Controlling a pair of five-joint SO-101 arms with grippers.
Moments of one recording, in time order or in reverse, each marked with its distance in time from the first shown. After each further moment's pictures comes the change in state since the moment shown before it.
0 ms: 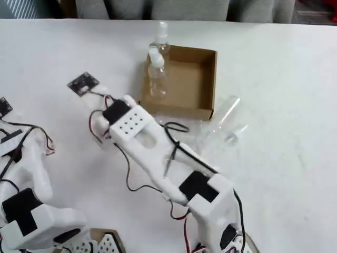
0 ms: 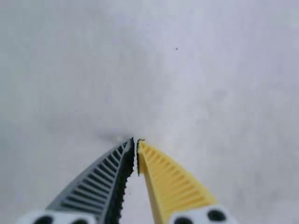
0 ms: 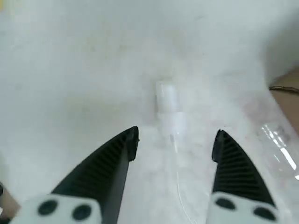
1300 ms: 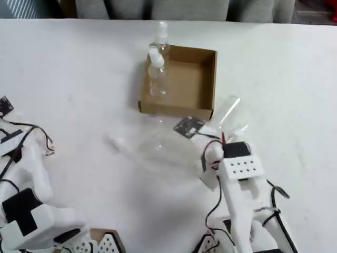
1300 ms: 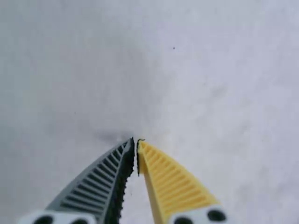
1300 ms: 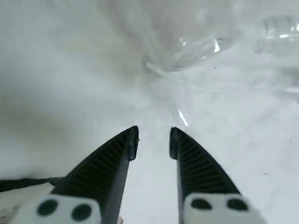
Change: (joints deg) left arm 0.0 0.0 0.0 0.0 -1.8; right arm 39.4 -58.2 77.4 -8.6 39.5
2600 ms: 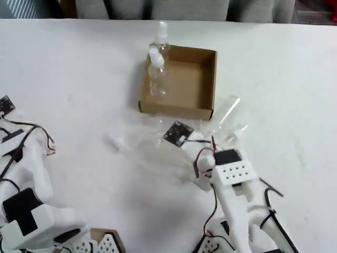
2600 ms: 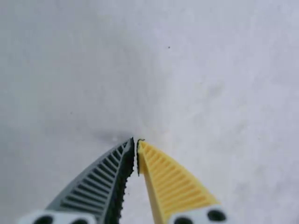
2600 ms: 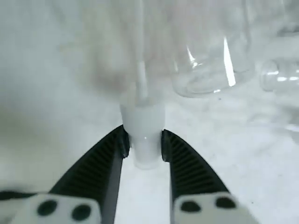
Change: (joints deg) left arm 0.5 0.0 0.0 0.0 -0.1; right arm -6.2 -0.7 1.5 -3.9 3.5
